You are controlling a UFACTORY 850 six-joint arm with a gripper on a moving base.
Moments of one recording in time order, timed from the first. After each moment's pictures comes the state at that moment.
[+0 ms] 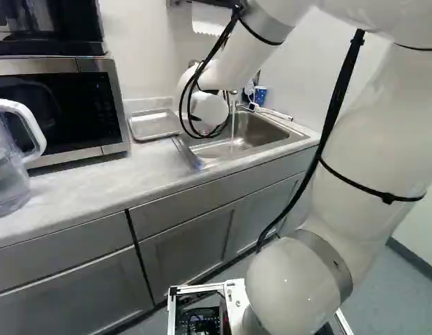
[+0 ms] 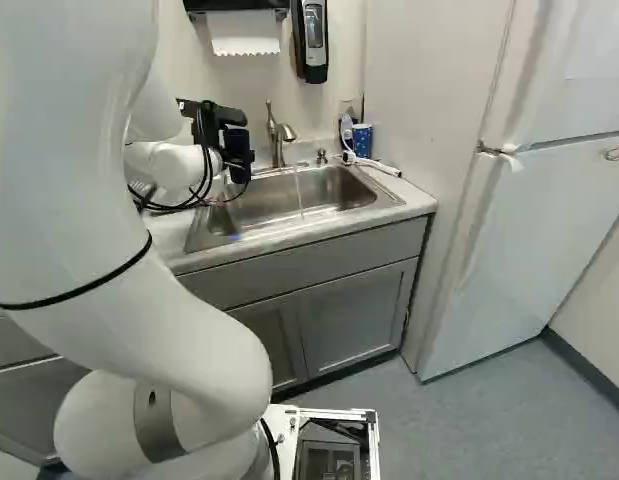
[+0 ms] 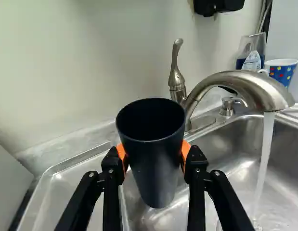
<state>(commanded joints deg) 21.1 -2.5 -42.8 26.6 42.5 -7.6</state>
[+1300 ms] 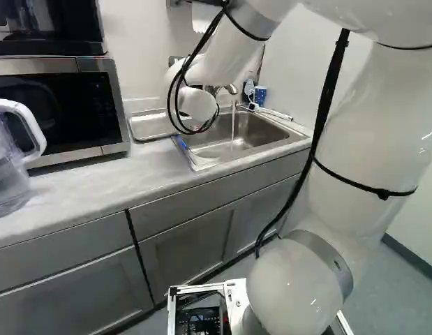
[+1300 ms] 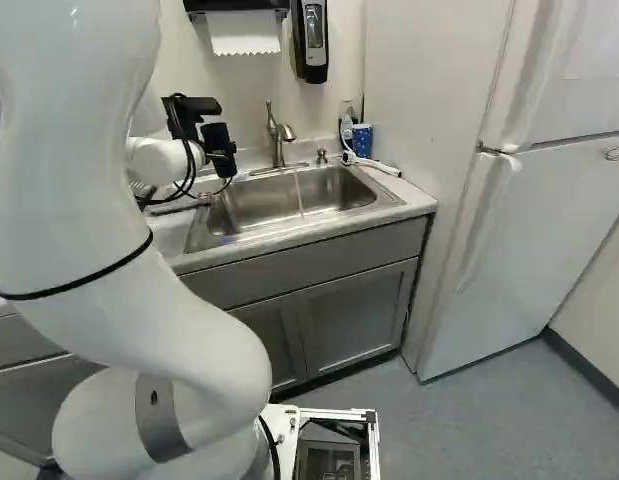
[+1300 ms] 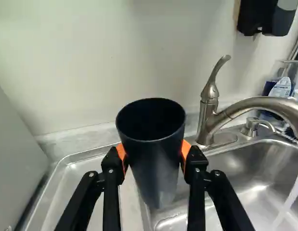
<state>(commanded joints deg) 26.4 -5.0 -47.1 26.6 42.5 -13.6</state>
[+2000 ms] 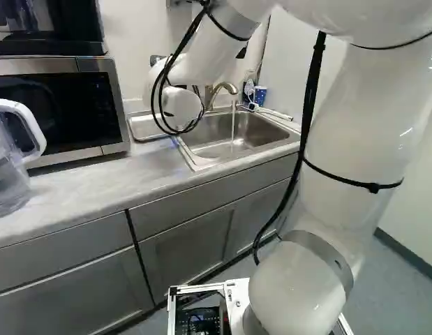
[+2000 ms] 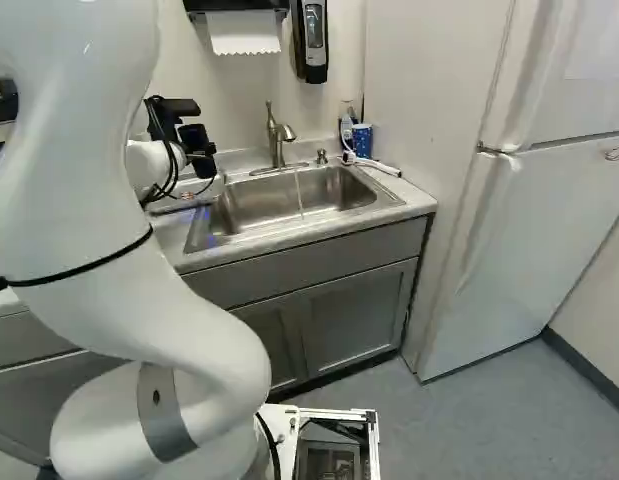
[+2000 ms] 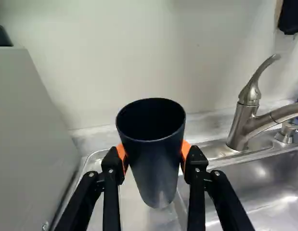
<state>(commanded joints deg) 31.6 -8.2 -50.6 26.6 42.6 -13.6</state>
